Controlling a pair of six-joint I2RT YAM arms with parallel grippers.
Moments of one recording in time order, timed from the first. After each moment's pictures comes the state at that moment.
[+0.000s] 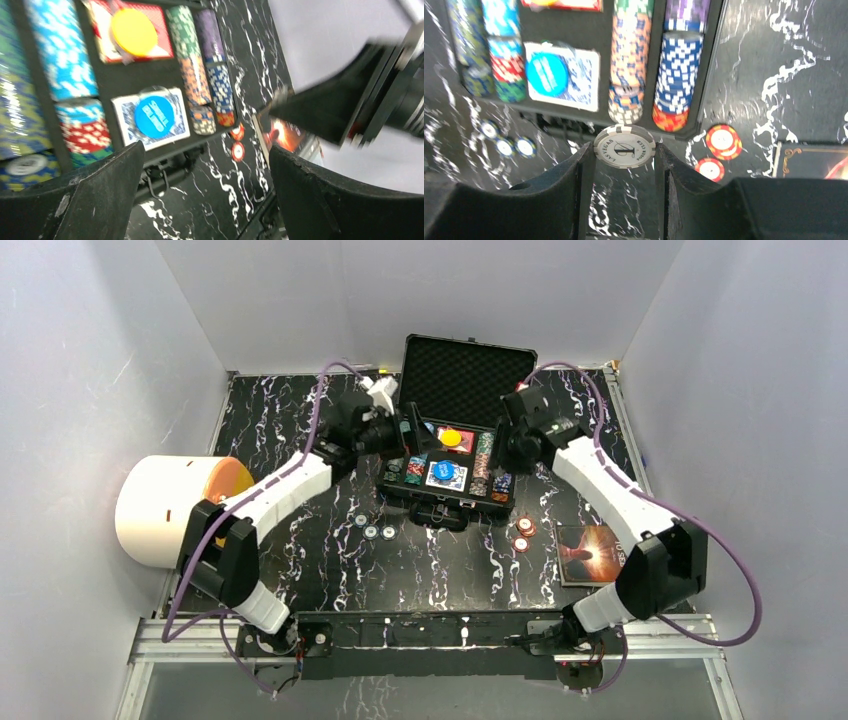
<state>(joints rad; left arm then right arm) -0.49 1.57 1.20 -0.10 0.38 -0.62 0.49 1.43 1.28 -0.85 0.08 0.57</state>
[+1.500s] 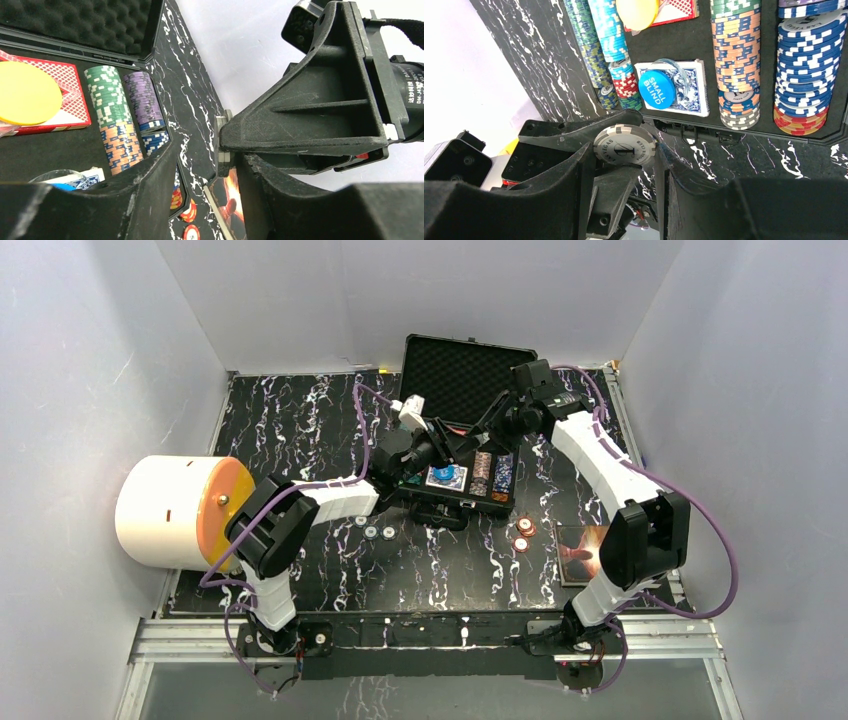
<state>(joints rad) -0.72 1.83 1.02 0.75 0.13 -0.92 0.37 1.62 1.49 -0.78 -0.27 1.01</state>
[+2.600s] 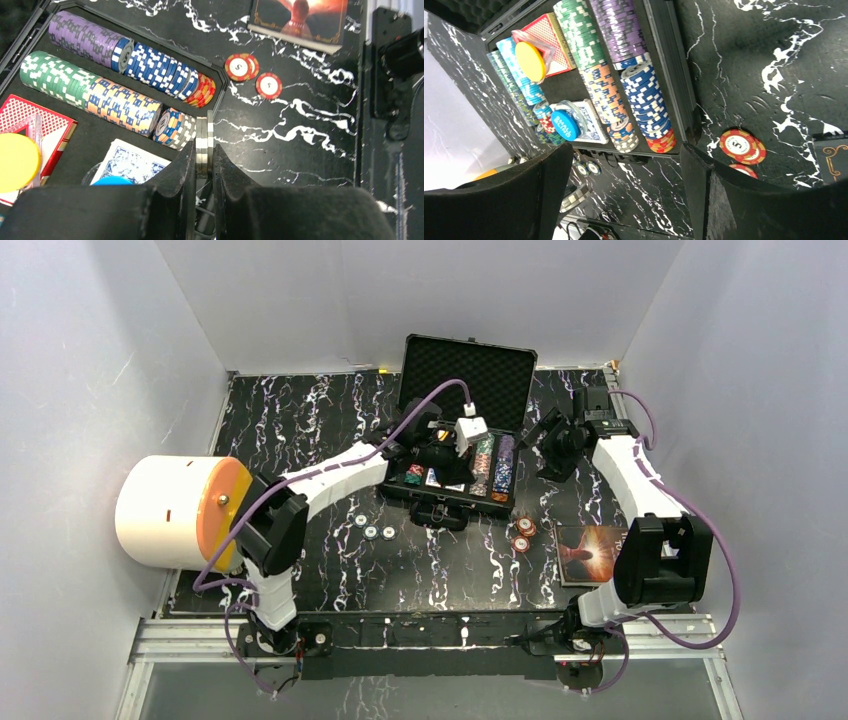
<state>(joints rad) -0.74 1.84 1.40 -0.18 0.64 0.22 0.07 1.48 1.20 -0.71 -0.29 0.80</state>
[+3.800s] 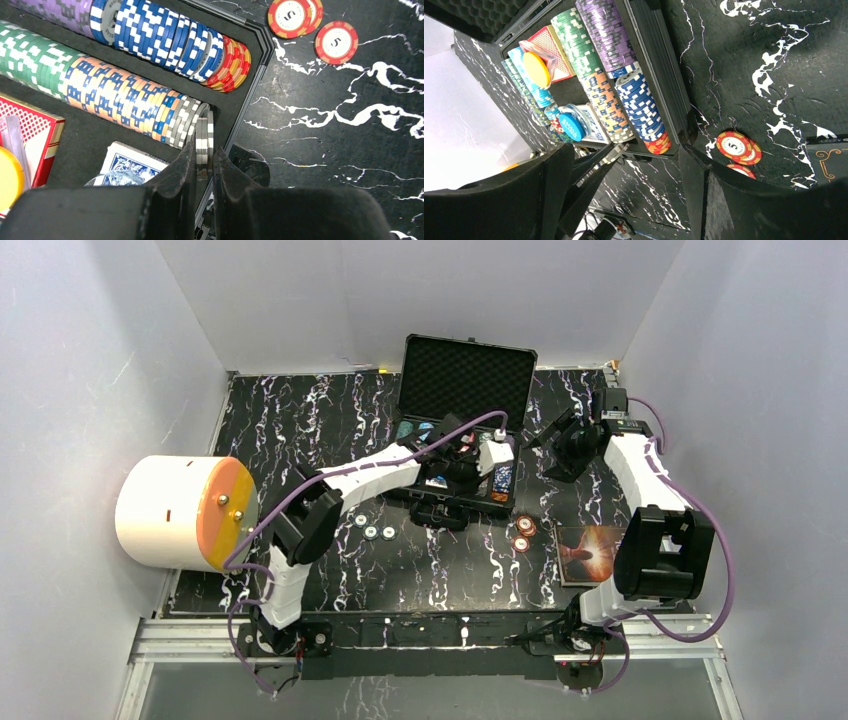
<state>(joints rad) -0.83 2.03 1.61 -0.43 0.36 0.43 -0.04 1.51 1.19 -0.71 -0.41 0.78</state>
